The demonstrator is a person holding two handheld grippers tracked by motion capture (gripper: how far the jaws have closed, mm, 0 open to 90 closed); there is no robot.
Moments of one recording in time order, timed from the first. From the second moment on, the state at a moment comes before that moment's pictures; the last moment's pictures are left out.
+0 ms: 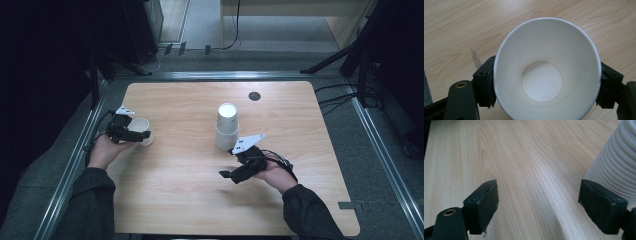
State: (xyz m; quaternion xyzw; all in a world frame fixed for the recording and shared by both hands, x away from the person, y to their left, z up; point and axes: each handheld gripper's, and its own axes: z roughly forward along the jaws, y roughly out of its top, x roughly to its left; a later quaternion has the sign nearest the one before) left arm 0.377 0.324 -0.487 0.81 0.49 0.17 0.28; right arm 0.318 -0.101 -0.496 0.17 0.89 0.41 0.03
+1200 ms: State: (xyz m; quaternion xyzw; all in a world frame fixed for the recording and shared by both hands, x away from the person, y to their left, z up) left arm 0.381 0.324 -0.489 0.80 0.51 0.13 0.29; right arm 0.317 -0.101 -0.495 0.17 0.89 0.41 0.04
